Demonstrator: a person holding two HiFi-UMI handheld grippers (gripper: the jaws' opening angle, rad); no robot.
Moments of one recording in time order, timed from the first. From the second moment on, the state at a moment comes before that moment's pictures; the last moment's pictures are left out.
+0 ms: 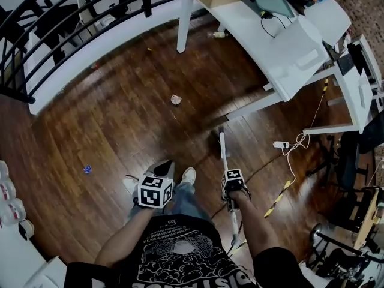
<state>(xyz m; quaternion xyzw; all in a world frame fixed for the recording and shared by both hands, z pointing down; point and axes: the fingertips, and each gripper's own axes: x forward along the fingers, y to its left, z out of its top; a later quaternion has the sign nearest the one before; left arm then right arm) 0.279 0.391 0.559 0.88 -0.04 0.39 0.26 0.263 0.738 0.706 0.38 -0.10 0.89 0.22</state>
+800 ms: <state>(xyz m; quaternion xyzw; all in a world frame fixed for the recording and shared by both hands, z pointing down) 0.170 0.225 0.575 0.87 -0.11 0.35 0.33 0.157 0.512 0.691 0.35 -0.19 0.88 0.27</state>
